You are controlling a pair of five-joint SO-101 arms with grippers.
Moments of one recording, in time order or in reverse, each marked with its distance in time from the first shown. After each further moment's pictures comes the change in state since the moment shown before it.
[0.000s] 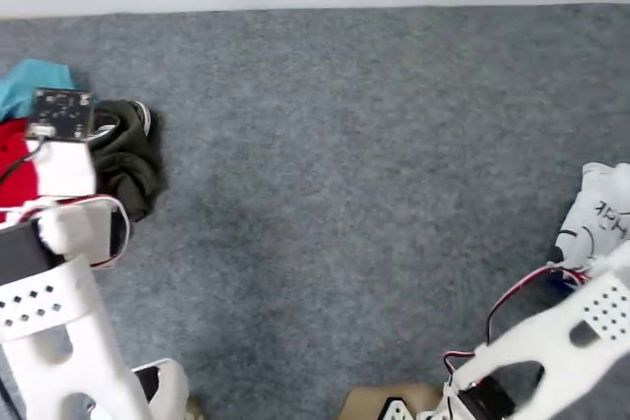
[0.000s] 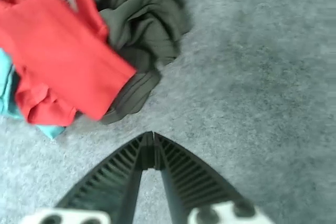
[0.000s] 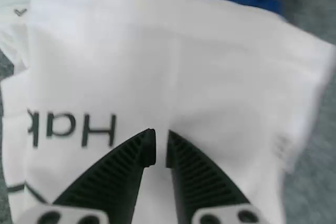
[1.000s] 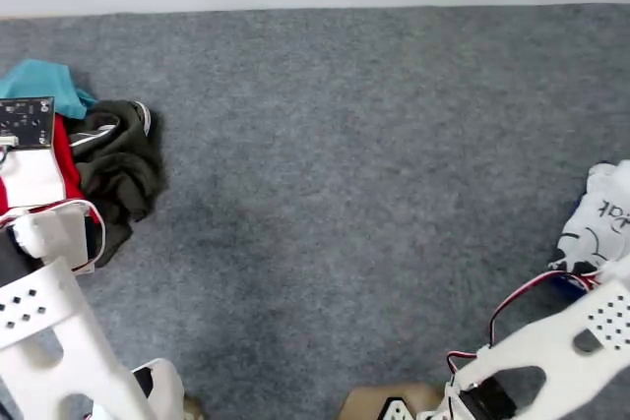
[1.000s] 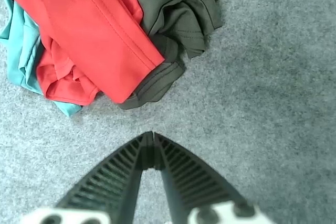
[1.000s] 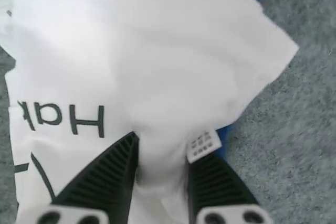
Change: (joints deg) left arm -8.6 0.0 0.0 0.0 0.0; right arm 3.0 -8.1 5.8 0.4 0.0
